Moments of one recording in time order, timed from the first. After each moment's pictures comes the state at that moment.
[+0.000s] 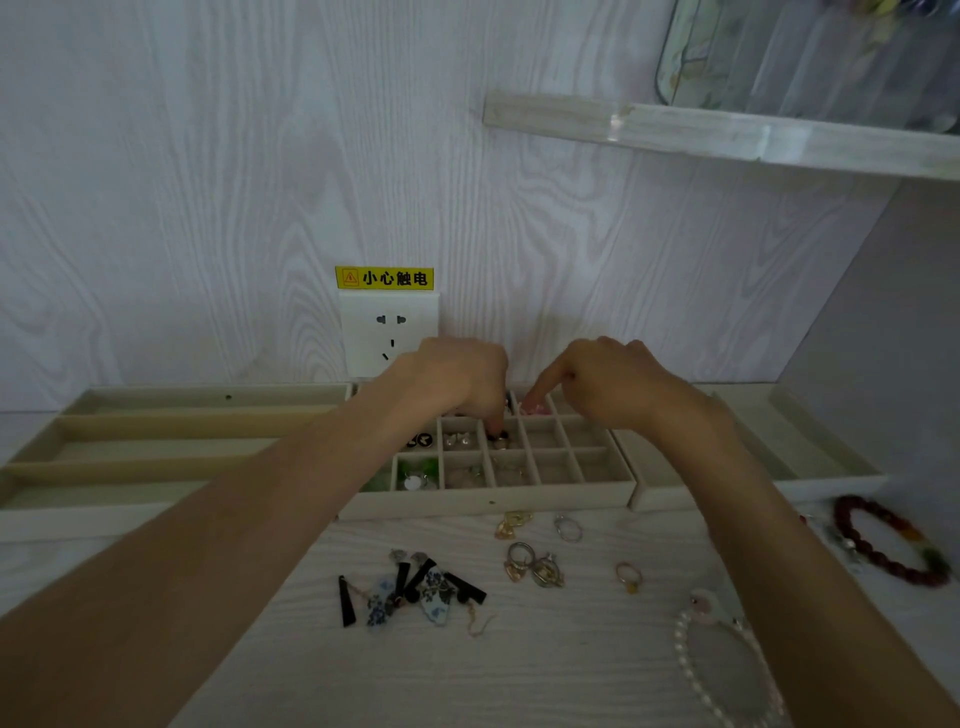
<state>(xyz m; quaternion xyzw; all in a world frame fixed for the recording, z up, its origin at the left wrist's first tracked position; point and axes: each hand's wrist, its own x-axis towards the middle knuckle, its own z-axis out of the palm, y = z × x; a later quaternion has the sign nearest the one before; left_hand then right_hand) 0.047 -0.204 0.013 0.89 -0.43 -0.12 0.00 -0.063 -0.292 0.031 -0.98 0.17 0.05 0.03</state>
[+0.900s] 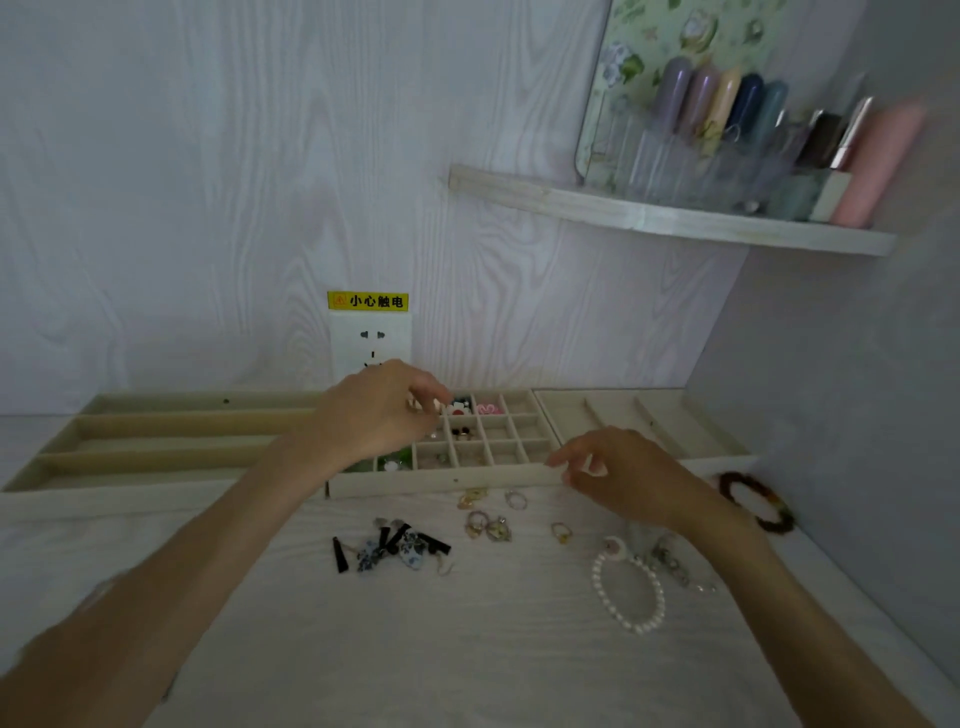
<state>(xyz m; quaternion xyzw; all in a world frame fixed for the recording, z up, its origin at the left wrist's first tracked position) 0.013 -0.112 0.015 0.85 -0.45 -0.07 0.27 -0.165 -0.294 -0.006 -0.96 0.21 -0.02 0.19</state>
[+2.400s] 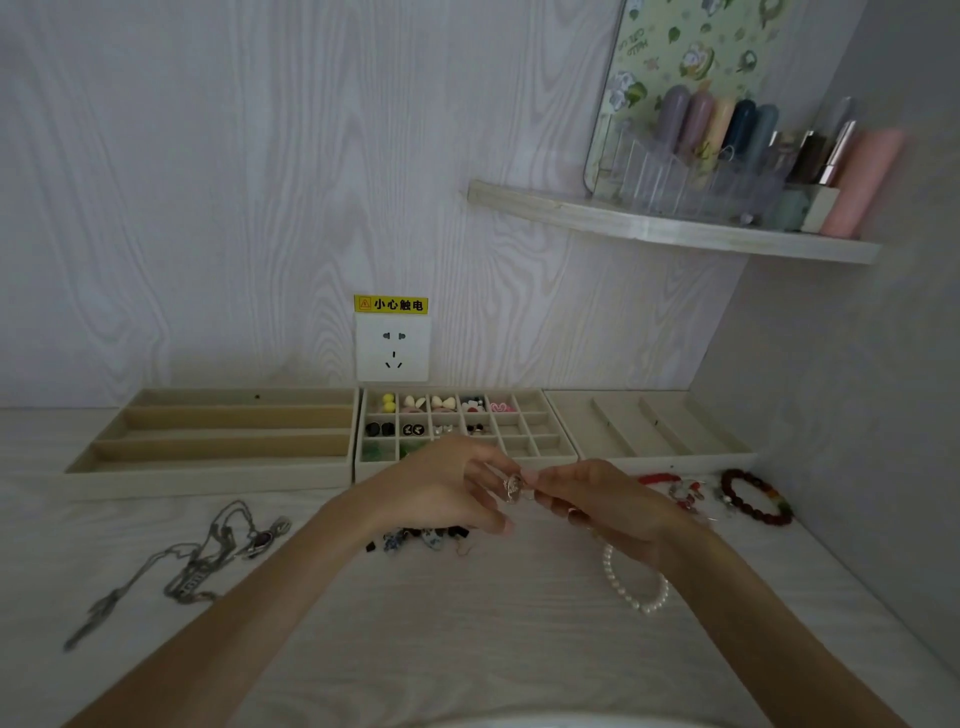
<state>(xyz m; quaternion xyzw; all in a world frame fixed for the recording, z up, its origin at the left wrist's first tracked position) -0.045 -0.096 -0.009 0.72 -0.49 -0.31 0.38 -0.172 -0.243 -0.016 -0.79 0.24 -0.02 0.57</state>
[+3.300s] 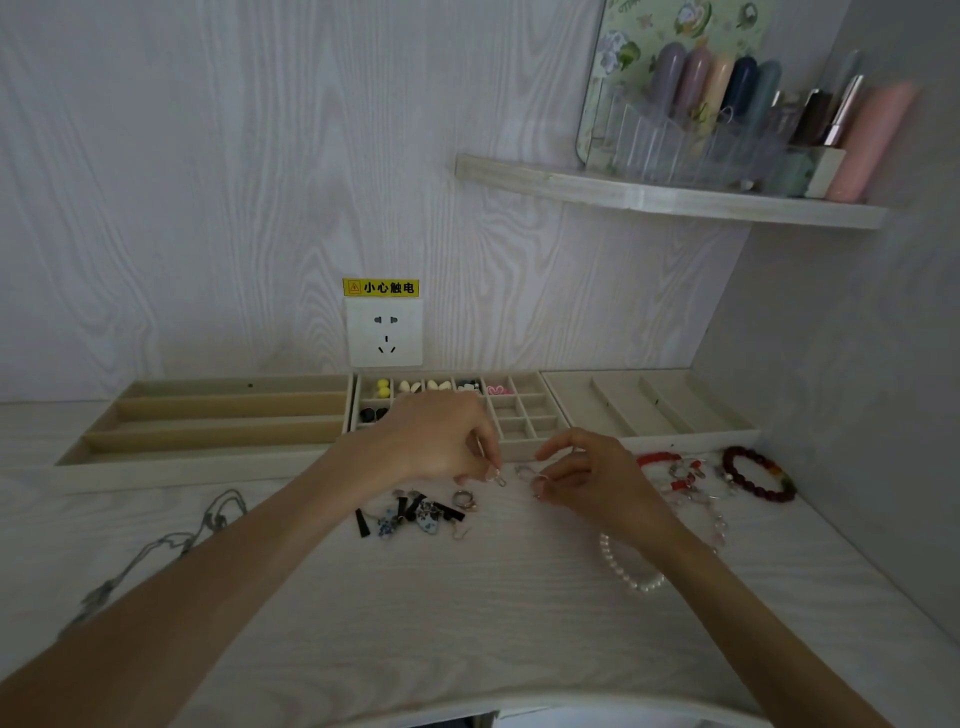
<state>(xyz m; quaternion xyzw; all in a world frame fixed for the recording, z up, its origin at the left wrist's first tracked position) -0.036 -0.114 0.012 0.81 -0.55 -0.16 0.16 -0.175 -0.246 -0.037 -0.82 0.25 -0.17 0.49</state>
